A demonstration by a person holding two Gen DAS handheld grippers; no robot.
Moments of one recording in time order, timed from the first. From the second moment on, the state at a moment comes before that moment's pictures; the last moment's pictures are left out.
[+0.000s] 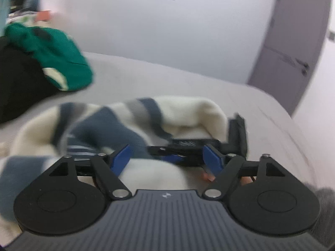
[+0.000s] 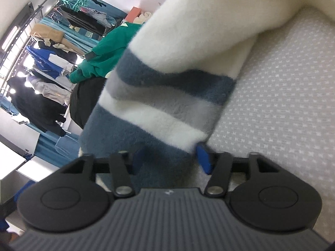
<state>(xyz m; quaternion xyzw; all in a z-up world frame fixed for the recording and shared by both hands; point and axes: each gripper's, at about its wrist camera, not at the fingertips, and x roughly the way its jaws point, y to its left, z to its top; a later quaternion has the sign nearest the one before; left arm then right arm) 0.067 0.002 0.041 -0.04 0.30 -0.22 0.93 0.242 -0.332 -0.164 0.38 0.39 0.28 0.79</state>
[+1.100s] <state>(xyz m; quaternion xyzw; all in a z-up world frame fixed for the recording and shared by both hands) -0.024 0.110 0.011 -0.09 0.18 -0.11 0.97 0.178 -0.388 -0.072 0.44 0.19 0.20 0.86</state>
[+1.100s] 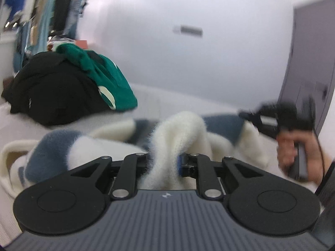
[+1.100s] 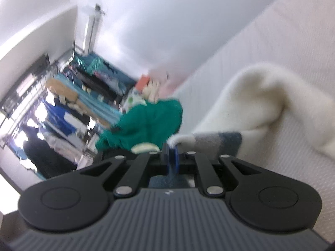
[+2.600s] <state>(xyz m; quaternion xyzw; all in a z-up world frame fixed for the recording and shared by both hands) 0.025 0.119 0.024 -0.19 0.24 -0.17 0.94 0.149 -0.354 -0.096 0.26 0.33 0.13 0.90</state>
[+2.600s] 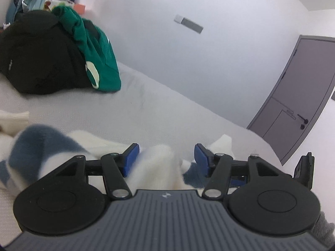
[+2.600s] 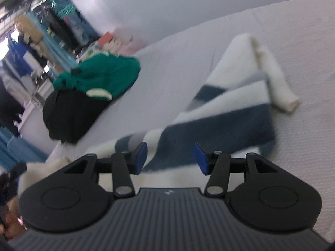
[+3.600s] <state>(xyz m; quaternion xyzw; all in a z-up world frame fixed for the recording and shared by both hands) -0.056 0.094 0.008 -0.14 0.26 -0.20 0.94 0.148 -0.285 -0.089 0.19 0.36 0.36 0.84</state>
